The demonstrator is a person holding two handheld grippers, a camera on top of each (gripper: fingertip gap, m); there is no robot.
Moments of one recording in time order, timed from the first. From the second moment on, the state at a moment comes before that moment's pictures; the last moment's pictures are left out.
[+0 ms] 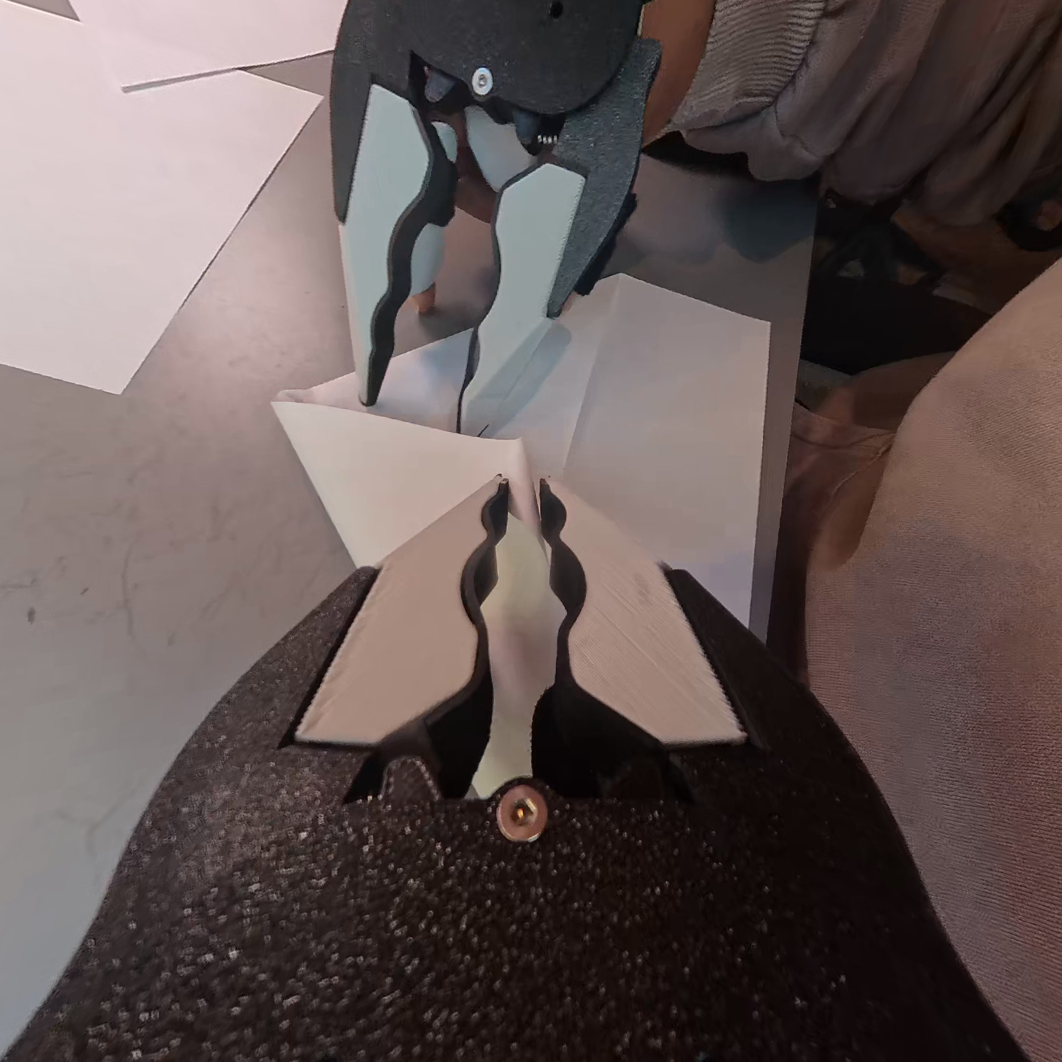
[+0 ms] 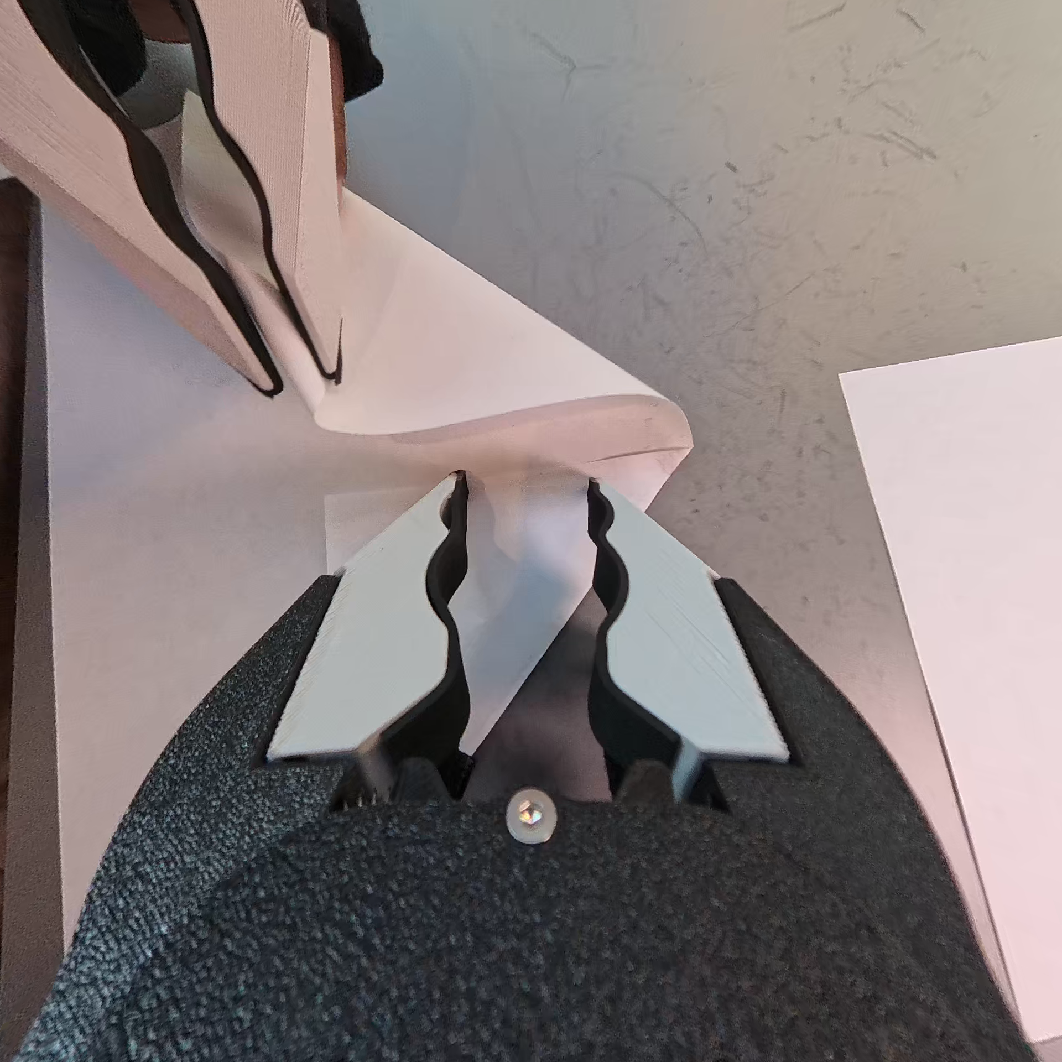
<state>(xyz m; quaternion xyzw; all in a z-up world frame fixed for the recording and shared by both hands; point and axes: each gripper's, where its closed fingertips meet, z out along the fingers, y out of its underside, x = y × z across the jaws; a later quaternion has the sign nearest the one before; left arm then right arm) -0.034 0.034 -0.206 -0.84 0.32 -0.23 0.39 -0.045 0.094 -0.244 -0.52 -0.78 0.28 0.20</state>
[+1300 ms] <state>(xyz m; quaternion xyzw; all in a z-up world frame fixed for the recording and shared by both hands) -0.019 0.030 -0.230 -0.85 0.32 -0.28 0.30 -0.063 0.122 -0.235 -0.58 -0.73 0.29 0.20</state>
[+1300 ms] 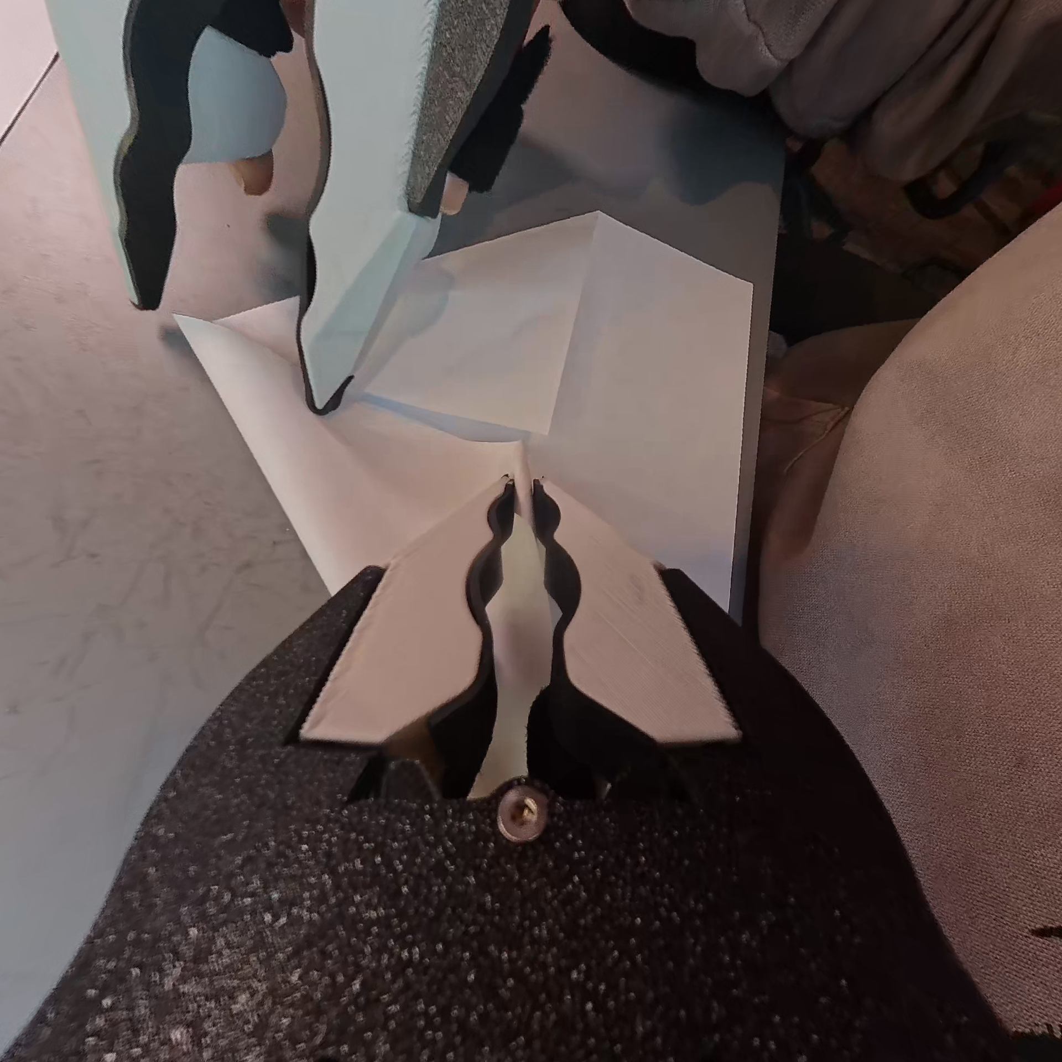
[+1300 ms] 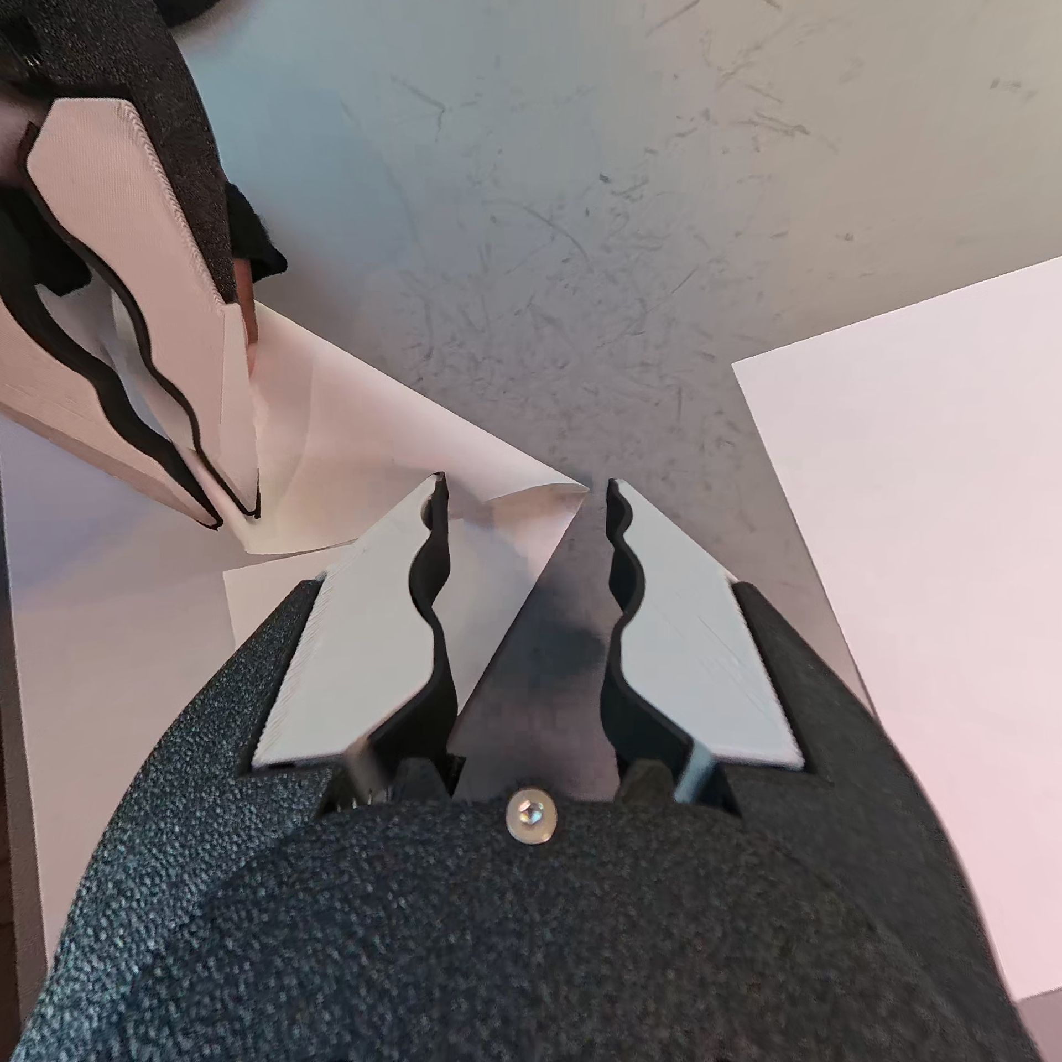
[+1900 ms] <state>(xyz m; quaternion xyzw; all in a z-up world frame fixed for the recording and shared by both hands) -0.020 0.030 -0.231 -0.85 0.32 -0.29 0.31 -0.064 0.120 -0.242 -0.61 -0.72 0.28 0.18</state>
